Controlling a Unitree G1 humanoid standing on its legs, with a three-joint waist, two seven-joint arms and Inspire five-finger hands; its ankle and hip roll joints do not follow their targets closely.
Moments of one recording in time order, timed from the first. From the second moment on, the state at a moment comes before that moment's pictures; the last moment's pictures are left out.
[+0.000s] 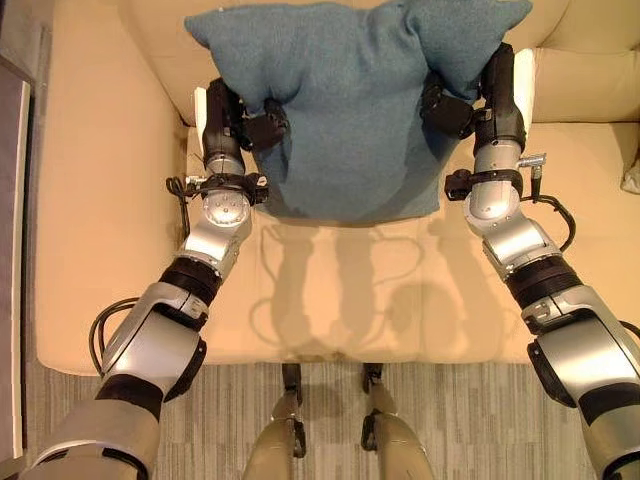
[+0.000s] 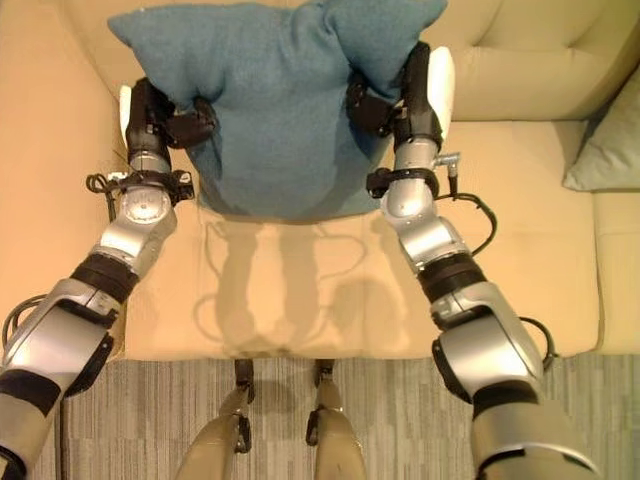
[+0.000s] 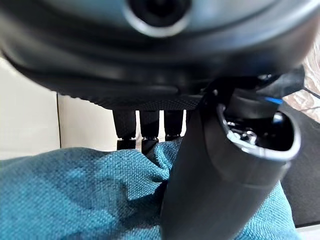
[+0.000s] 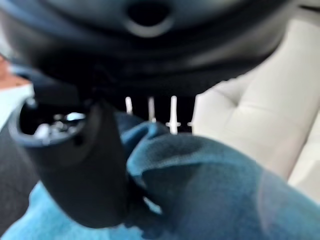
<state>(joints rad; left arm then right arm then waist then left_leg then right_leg) -1.11 0.44 -0.47 0.86 -0.52 -0.24 0.45 -1.08 -0.58 0.46 0.71 0.13 -0.14 -0.56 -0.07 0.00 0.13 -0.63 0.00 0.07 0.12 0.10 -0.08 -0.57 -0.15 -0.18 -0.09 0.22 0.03</state>
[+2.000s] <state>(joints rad) 0.22 0.27 -0.04 1.11 -0.18 -0.15 0.09 0.15 -0.32 0.08 0.99 -0.03 -0.13 -0.15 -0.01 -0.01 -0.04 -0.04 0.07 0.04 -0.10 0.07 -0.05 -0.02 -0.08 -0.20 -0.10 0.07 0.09</state>
